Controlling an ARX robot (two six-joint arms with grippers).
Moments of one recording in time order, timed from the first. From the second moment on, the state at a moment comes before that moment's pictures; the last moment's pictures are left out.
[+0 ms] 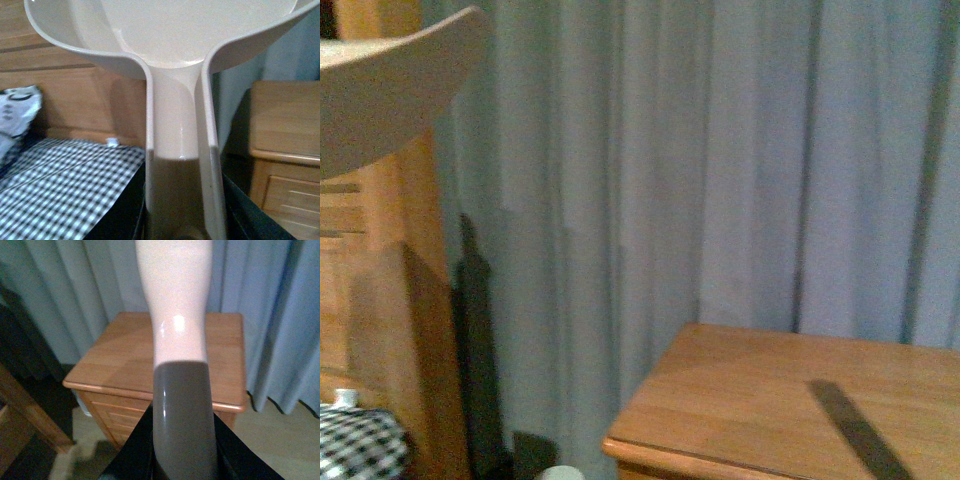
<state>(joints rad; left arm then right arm) -0.16 0.58 0.50 0.05 -0.13 0.18 0.35 0.43 0.61 -0.35 0.40 0.22</state>
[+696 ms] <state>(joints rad) -0.16 0.58 0.50 0.05 -0.12 0.18 0.35 0.43 0.61 -0.35 0.40 0.22</state>
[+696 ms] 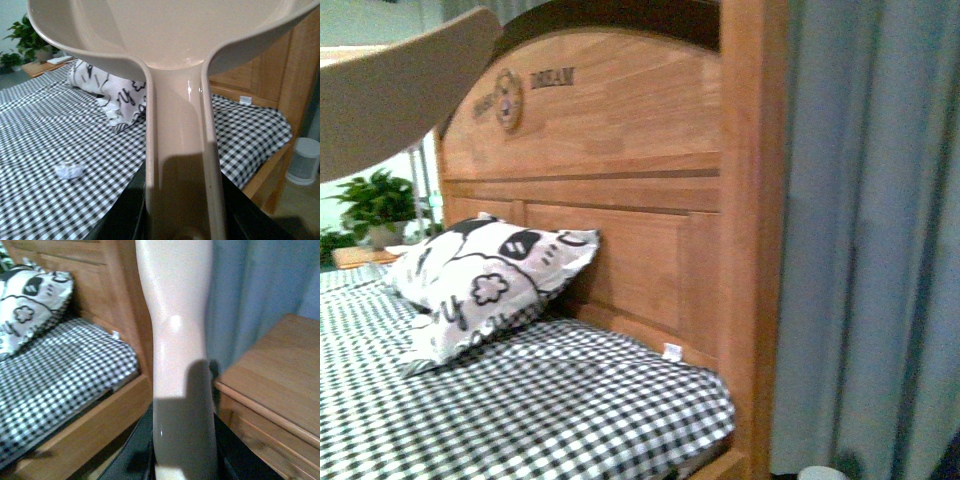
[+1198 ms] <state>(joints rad) -0.16 0.58 0.50 0.05 -0.12 0.18 0.35 0.43 0.61 -0.35 0.40 0.22</state>
